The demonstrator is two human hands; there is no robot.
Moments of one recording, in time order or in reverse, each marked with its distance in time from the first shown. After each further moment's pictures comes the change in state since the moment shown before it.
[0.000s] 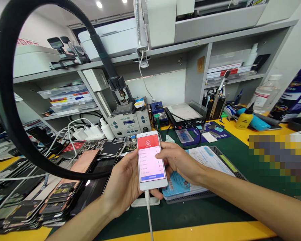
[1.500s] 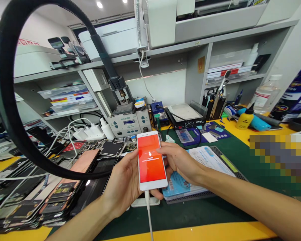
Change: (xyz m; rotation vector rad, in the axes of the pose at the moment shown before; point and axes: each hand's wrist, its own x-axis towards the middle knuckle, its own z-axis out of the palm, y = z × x) left_hand 0.002 -0.002 -0.004 0.048 -0.047 0.011; right_hand 0.001 0.001 0.002 0.005 0.002 -0.007
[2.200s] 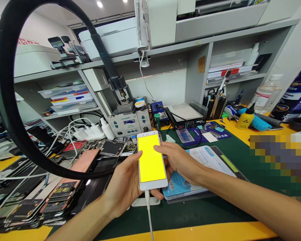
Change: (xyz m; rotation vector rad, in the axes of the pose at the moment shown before) left_hand -0.001 -0.001 0.001 -0.035 0.072 -0.040; right_hand 0.001 0.001 0.004 0.009 0.079 0.053
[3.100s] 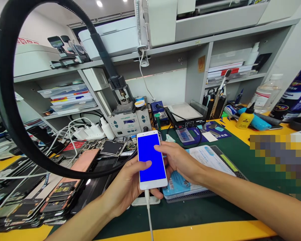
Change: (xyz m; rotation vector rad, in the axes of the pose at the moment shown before) left_hand -0.001 -0.003 0.001 0.187 0.093 0.021; right_hand -0.001 -0.002 -0.001 -0.033 -0.027 -0.047
